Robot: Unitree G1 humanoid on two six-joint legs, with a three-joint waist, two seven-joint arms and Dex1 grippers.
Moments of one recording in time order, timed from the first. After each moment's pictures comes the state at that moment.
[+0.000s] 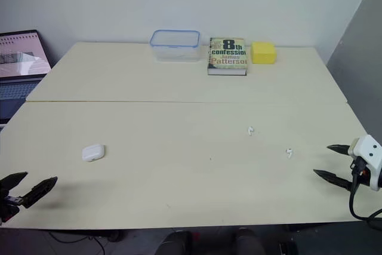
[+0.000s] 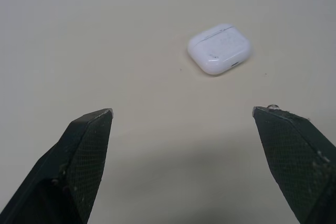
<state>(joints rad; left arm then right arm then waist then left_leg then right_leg) 0.42 0.73 0.81 -0.10 -0.56 0.45 -0.78 0.10 -1.01 -0.40 0.05 0.37 0.14 1.16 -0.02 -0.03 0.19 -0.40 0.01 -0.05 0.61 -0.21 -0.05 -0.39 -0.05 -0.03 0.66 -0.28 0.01</state>
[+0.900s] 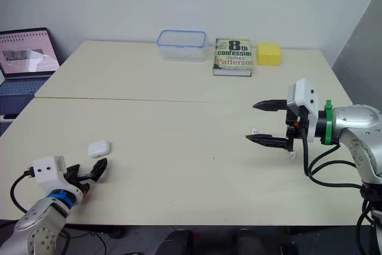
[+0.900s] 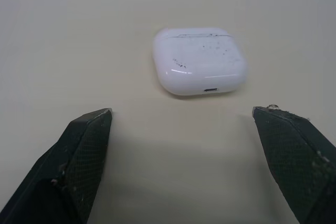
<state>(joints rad) 0.11 0.37 0.53 -0.21 -0.48 0.56 -0.25 -0.49 -0.90 -0.06 -0.26 0.61 0.53 1.14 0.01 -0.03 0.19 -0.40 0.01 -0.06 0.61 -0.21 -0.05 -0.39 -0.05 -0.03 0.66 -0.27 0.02</state>
